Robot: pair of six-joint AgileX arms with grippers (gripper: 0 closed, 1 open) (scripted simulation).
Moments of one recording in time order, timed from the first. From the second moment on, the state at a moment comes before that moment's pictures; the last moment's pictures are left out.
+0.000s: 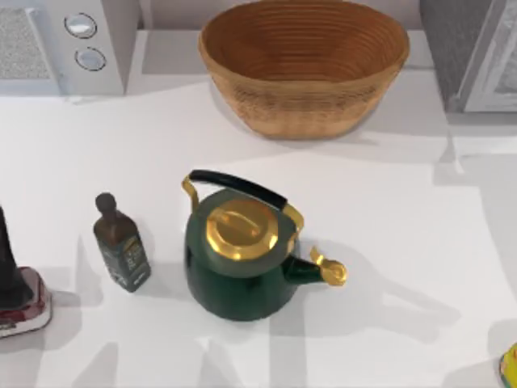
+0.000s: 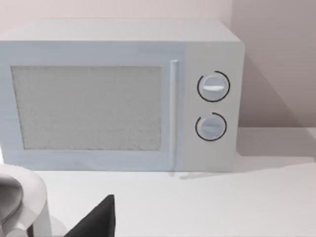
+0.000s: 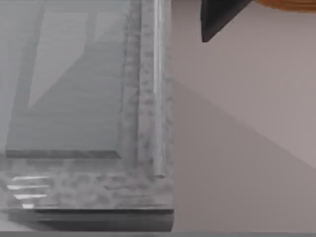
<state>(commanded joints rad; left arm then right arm) 0.00 0.00 0.00 0.00 0.00 0.00 0.11 0.80 1.02 -0.25 0.12 0.01</state>
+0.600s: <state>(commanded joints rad) 0.00 0.00 0.00 0.00 0.00 0.00 0.18 1.30 1.71 -0.41 0.19 0.02</state>
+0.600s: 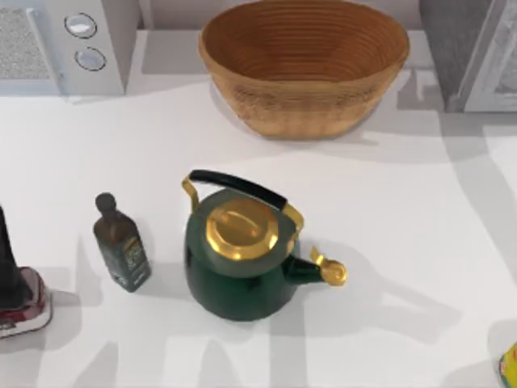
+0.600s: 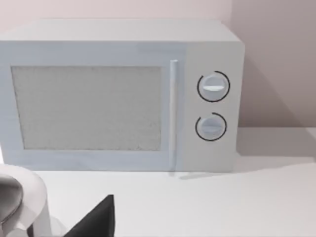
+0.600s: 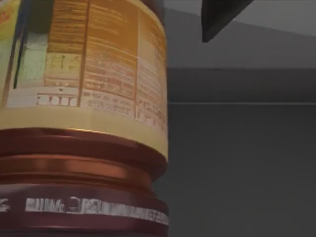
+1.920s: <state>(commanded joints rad) 0.00 0.00 0.00 0.00 0.00 0.00 0.13 1.51 1.87 -0.36 0.16 0.01</state>
